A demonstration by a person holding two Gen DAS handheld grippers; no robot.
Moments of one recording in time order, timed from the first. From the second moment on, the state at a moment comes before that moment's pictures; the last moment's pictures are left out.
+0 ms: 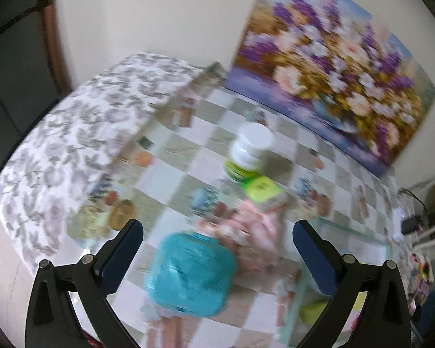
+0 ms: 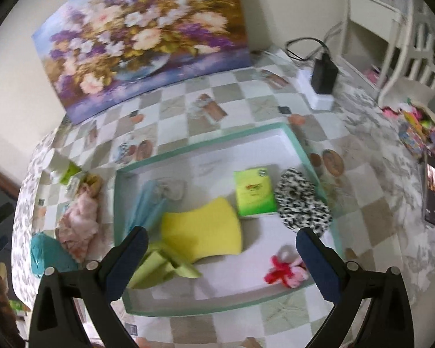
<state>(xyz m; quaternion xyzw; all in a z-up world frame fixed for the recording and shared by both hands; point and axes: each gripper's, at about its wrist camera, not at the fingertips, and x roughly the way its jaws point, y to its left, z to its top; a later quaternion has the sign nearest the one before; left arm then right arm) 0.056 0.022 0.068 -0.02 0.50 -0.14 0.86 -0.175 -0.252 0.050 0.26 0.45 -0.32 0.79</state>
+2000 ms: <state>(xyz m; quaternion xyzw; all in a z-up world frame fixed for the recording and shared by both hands) 0.130 0.026 -0.009 -0.01 0.63 -0.16 0.76 0.018 -0.114 -0.017 0.23 0.51 -0.04 0.83</state>
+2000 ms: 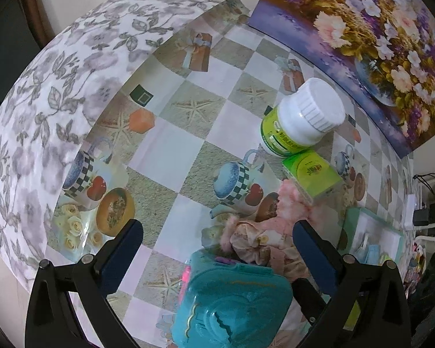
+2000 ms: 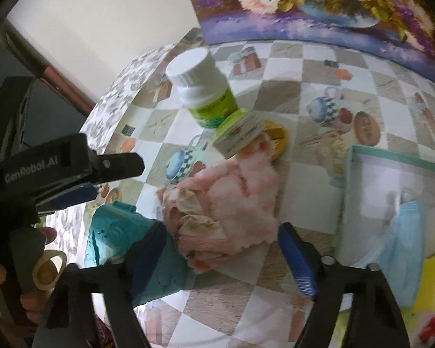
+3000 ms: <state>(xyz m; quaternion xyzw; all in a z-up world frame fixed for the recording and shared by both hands) 0.129 0.022 -0.004 -0.01 0.63 -0.16 0.76 0.021 -0.107 -0.022 0.25 0.51 0.01 0.83</state>
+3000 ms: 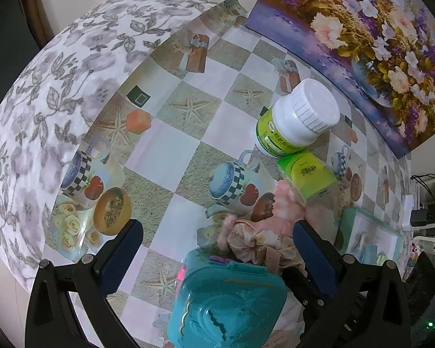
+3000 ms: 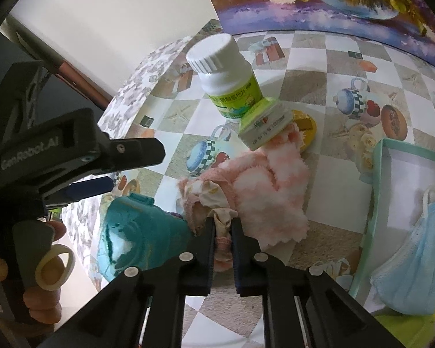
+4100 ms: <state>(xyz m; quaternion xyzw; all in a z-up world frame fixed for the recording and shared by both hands) 0.115 -0.018 0.017 0.01 0.60 -0.19 0.78 -0.041 -0.204 0.074 0.32 0.38 -0.08 0.87</state>
